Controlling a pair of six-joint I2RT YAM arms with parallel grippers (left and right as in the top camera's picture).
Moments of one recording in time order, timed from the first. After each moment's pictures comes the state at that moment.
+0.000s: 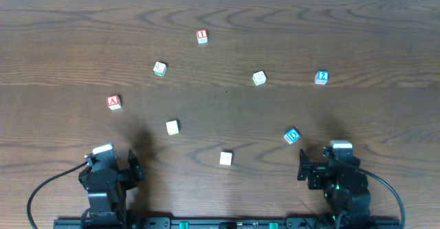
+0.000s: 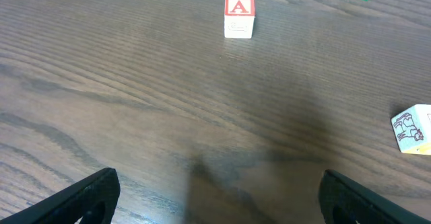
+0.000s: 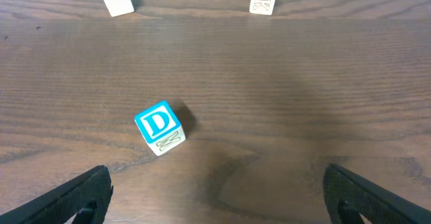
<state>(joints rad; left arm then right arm) 0.01 0.01 0.18 -0.82 -0.24 -0.16 0.19 0.01 0.17 -0.73 0.13 0.12</state>
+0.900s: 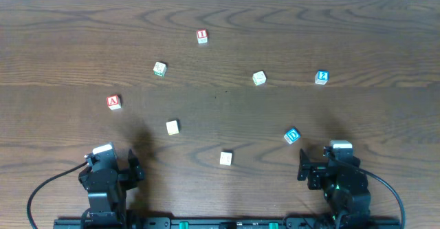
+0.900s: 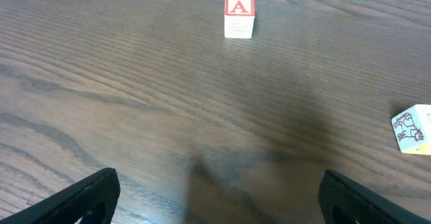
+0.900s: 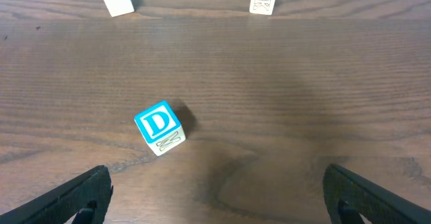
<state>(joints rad) 0.01 0.01 0.18 -0.82 -0.24 -0.16 0.19 0.01 0.17 -0.73 0.13 0.12</state>
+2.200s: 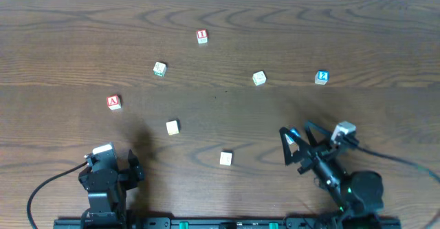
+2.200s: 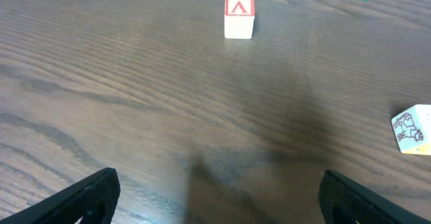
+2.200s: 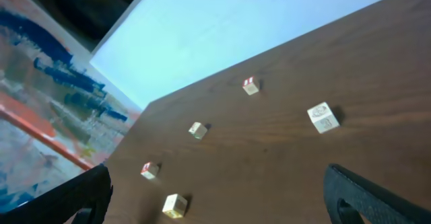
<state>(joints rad) 0.01 0.01 0.18 -0.82 -0.24 -0.16 0.19 0.20 0.16 -0.03 -0.36 0.67</state>
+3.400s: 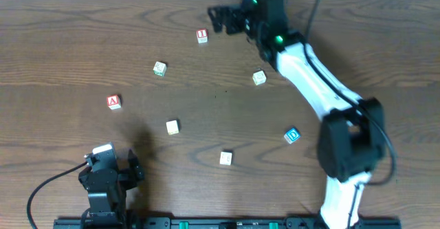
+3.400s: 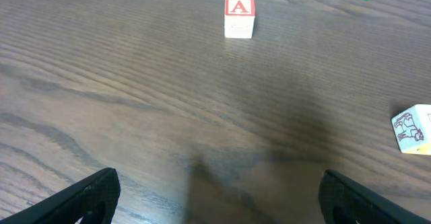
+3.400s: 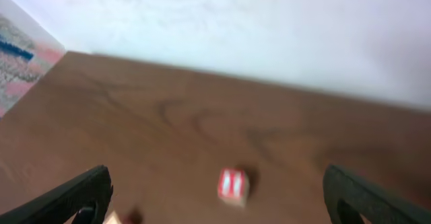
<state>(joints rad) 0.01 0.01 0.18 -0.82 -0.24 -0.16 0.39 2.10 1.73 -0.06 -0.23 0.28</state>
